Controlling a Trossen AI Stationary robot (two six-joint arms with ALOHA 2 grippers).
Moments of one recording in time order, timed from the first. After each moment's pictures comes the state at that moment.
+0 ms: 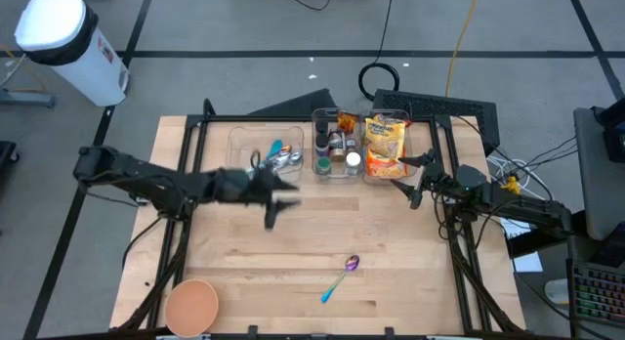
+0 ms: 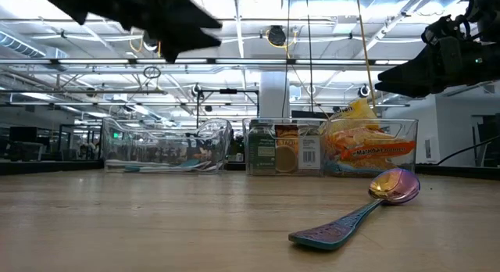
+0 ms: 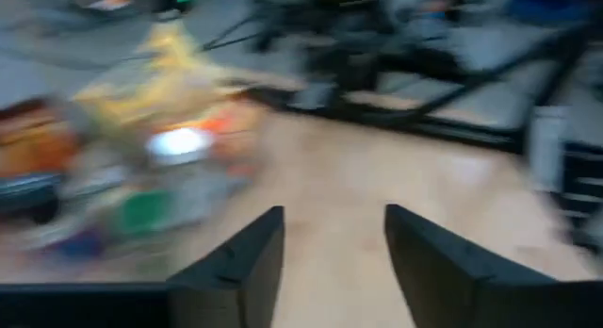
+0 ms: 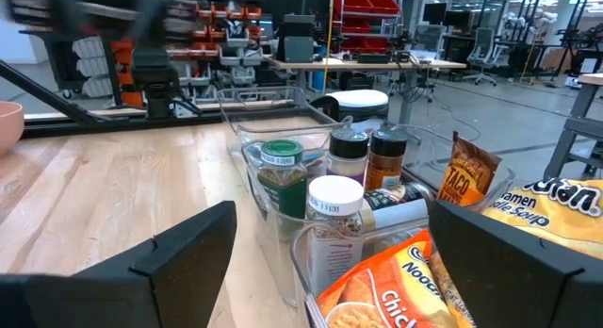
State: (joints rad) left arm -0.04 1.21 0.64 0.33 -0.12 -0.17; right arm -0.24 0.05 0.06 -0.05 0.13 -0.02
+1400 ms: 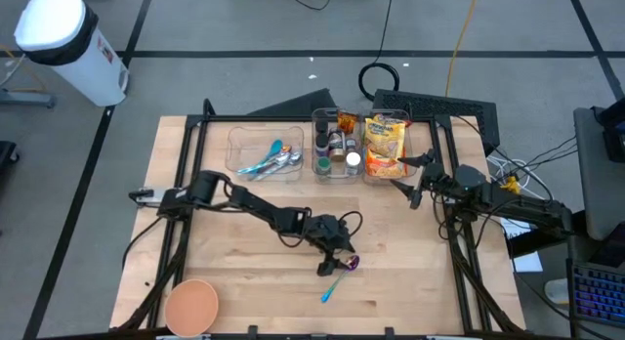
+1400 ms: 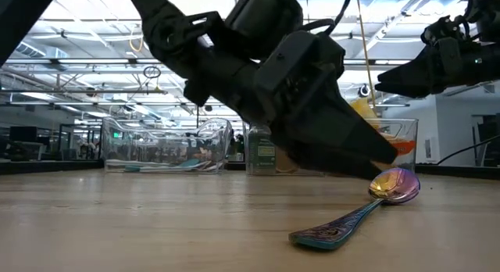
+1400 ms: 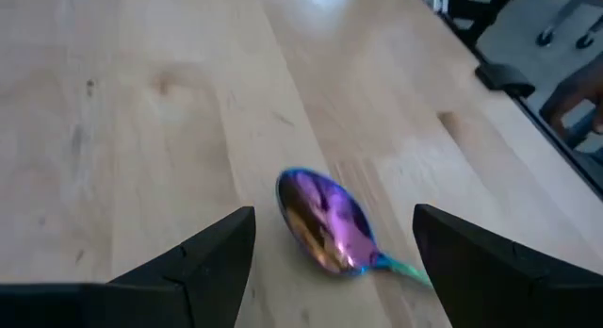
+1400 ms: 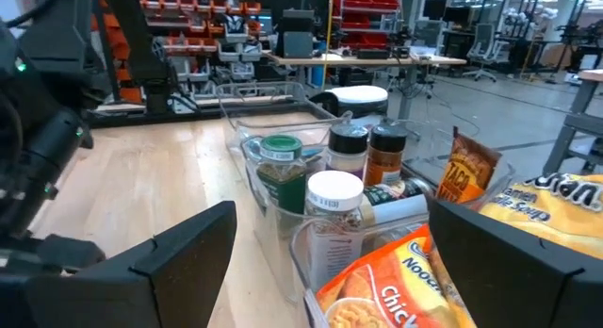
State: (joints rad) left arm -0.18 2.23 1.30 0.40 0.30 -0.14; right arm -0.24 0.06 0.06 -0.05 0.13 -0.02
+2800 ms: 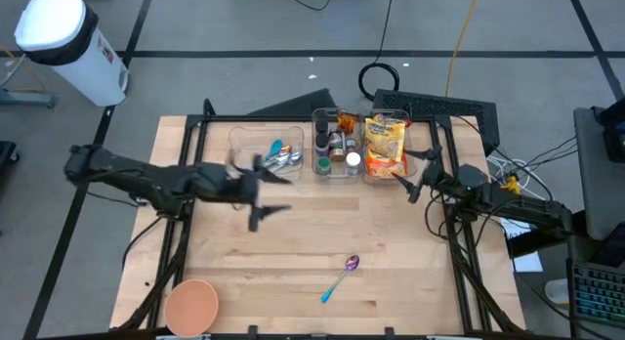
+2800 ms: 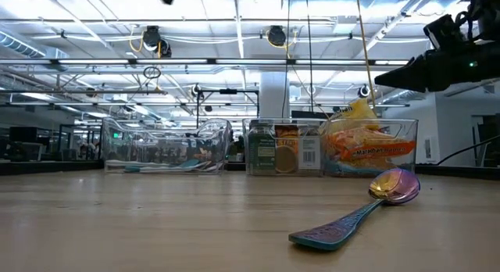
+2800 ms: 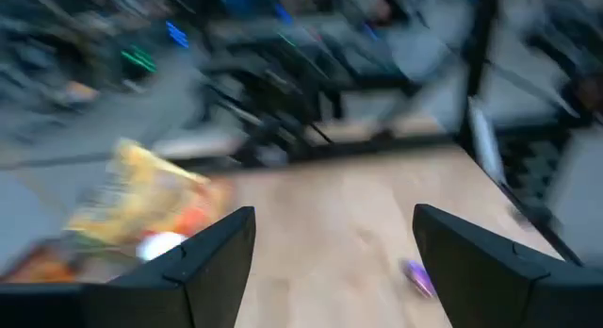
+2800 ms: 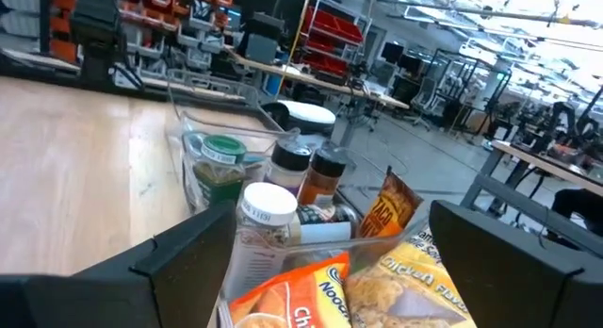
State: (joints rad) left arm -0.18 1.11 0.86 0.07 -0.13 0.08; right arm -0.25 0.06 0.06 0.01 0.23 -0.30
